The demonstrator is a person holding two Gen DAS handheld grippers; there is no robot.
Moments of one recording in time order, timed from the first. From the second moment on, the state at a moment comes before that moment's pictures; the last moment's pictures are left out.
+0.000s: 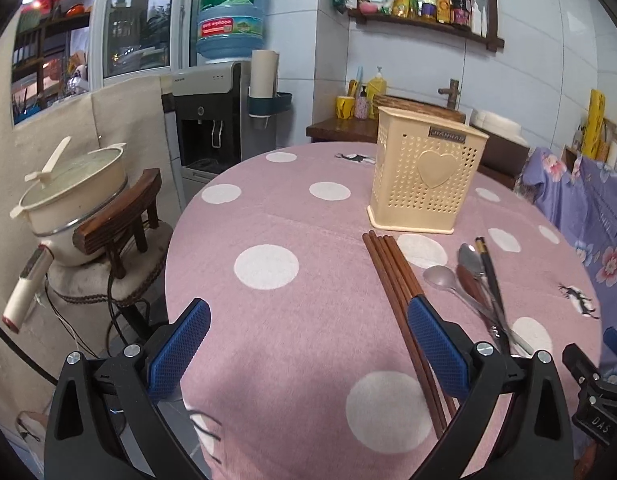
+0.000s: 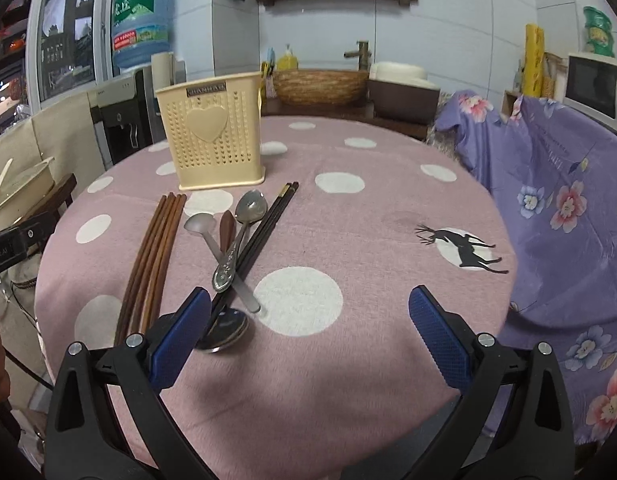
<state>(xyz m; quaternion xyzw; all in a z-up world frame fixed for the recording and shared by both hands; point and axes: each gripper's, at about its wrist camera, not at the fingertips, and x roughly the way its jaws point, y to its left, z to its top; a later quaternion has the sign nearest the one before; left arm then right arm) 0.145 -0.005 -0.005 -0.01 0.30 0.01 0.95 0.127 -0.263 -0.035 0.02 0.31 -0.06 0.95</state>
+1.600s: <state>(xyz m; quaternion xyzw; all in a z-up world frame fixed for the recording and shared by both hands) 0.266 -0.049 -0.052 0.00 0.45 -0.09 0.89 0.295 -0.273 -0.062 0.03 0.44 -0.04 0.90</state>
